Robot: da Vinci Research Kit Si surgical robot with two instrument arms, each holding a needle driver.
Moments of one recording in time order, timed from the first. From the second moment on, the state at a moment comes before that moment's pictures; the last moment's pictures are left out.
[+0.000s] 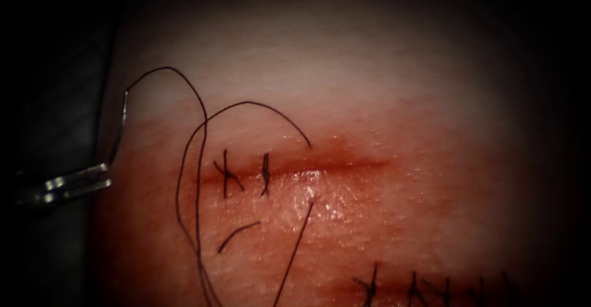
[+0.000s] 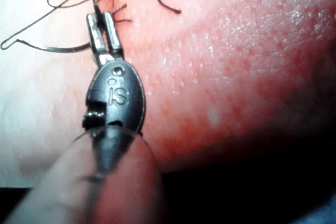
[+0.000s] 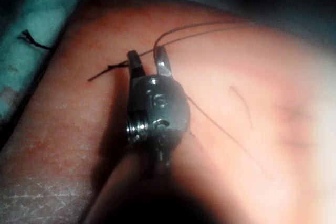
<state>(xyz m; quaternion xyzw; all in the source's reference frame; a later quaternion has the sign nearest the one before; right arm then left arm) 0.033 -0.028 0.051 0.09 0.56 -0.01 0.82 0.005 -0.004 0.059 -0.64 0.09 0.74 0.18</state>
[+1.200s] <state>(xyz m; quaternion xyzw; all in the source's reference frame) 0.028 -0.026 0.053 0.08 0.56 -0.04 0.83 0.010 -0.002 0.062 -0.60 0.15 0.76 0.21</state>
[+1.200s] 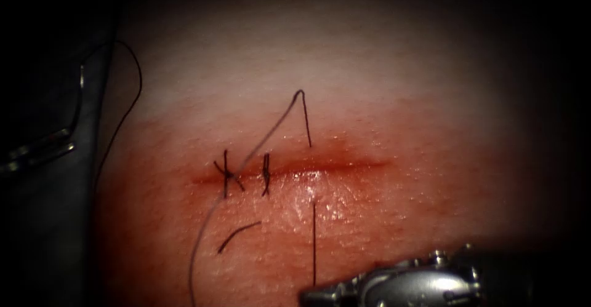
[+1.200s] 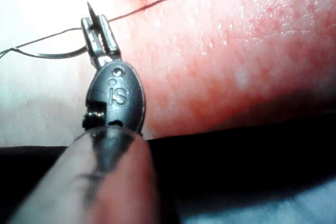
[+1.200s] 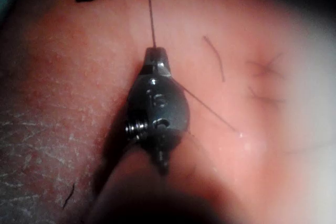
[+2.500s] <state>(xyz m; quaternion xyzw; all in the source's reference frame) 0.025 -0.013 0.065 -0.01 0.57 -0.03 0.82 0.012 -0.001 0.065 -0.58 0.16 0.77 0.21</state>
